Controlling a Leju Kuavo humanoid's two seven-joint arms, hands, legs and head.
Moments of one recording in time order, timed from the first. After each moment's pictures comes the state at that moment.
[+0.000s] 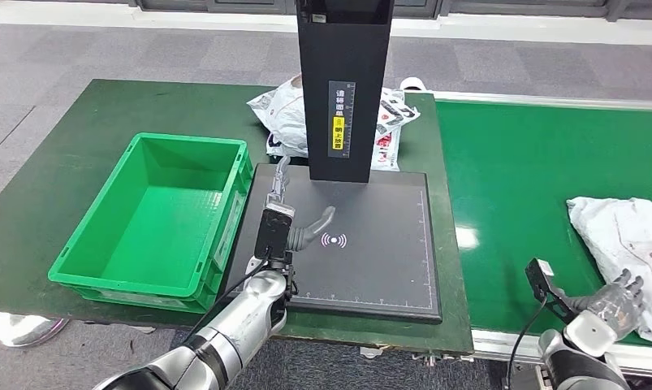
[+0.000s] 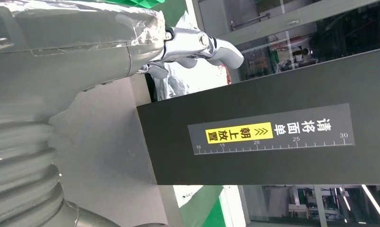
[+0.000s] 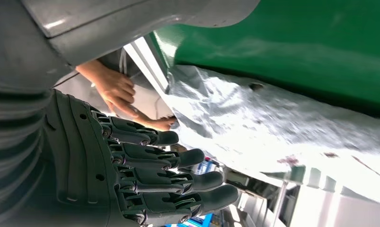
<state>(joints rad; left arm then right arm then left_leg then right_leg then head) -0.58 -0.35 -0.40 -0.59 -0.09 0.48 -0.68 -0.48 -0.19 -0.31 -0.35 1.54 -0.56 0.46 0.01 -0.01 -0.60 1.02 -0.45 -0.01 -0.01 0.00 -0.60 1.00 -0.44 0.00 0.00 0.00</state>
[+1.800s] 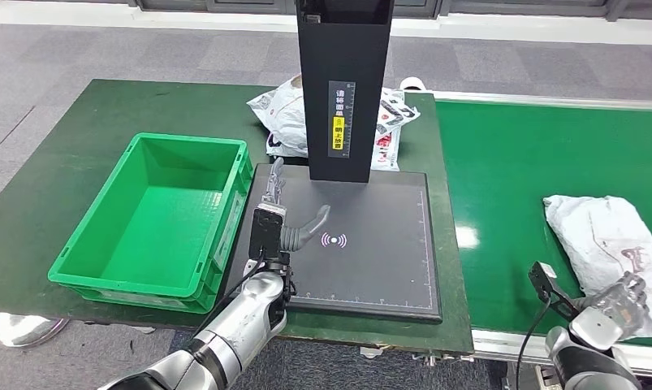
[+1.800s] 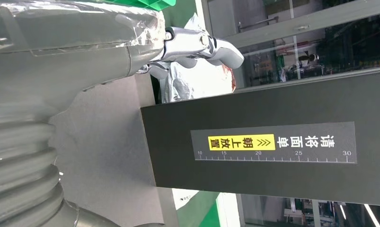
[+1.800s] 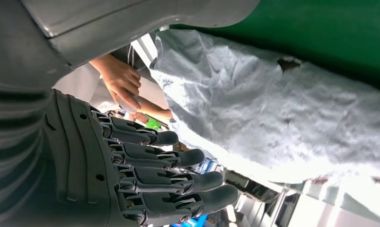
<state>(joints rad) -0.56 -0.35 -0.37 -0.62 -0.06 0.45 -0.68 -0.51 -0.23 -0.26 -0.31 1.54 -0.46 0.47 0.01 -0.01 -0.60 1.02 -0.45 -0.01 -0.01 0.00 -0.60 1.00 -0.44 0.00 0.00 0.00</state>
